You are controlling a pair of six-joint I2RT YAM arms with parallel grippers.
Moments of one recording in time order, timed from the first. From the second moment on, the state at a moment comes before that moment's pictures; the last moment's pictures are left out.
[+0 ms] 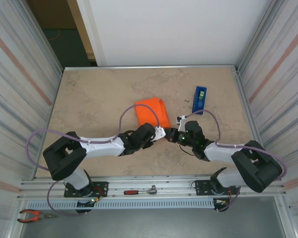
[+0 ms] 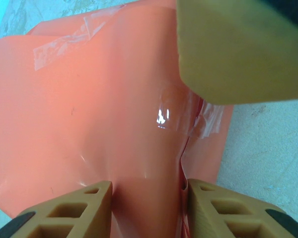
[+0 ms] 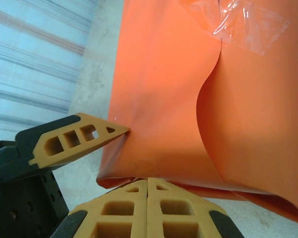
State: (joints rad) left arm -1.01 1.58 0.77 0.03 -0.35 0.42; right arm 0.61 1.35 0.32 0.60 -0.34 0.90
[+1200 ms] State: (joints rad) left arm -1.02 1.57 0.77 0.03 -0.35 0.42; right arm 0.61 1.29 0.33 0.59 -0.34 0.90
